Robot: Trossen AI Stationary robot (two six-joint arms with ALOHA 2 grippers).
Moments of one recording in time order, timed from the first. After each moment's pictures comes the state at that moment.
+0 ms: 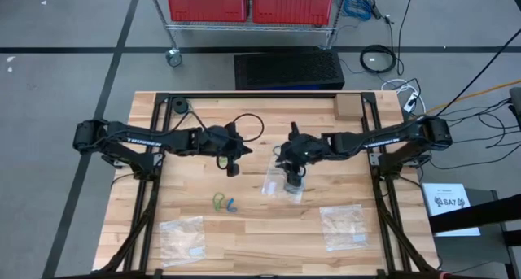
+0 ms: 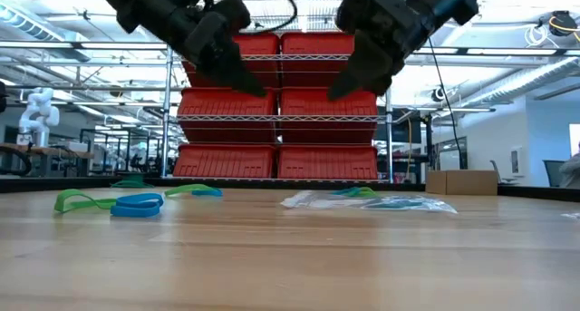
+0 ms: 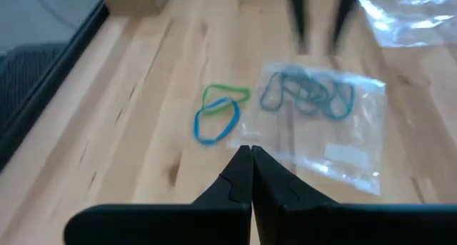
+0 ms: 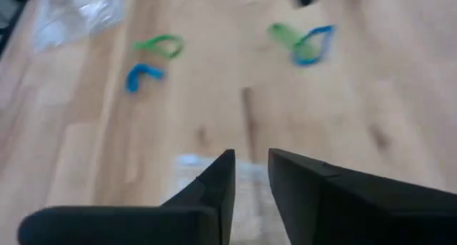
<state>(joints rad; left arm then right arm) 0.10 1.33 0.77 0.01 -0.04 0.08 0.00 1.47 0.92 -0.16 0.00 0.16</state>
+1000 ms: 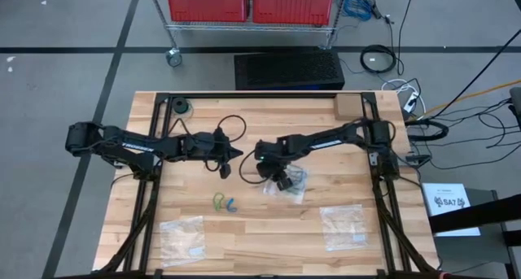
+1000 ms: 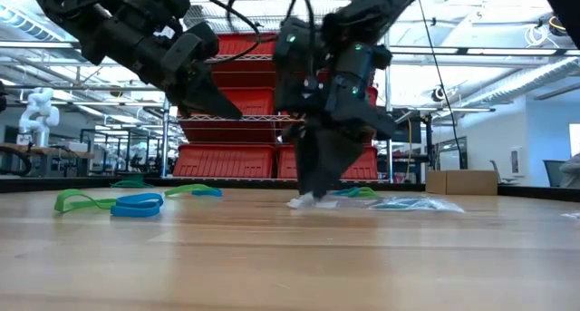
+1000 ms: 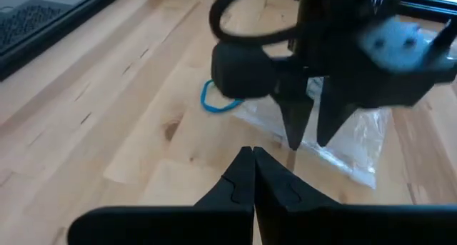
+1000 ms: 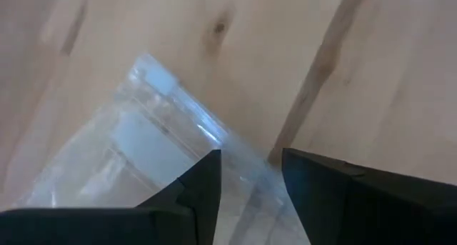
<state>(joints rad) 0.10 1.24 0.48 0.29 -0.06 -0.15 -0.05 2.03 1.36 -0.55 -0.19 -0.44</state>
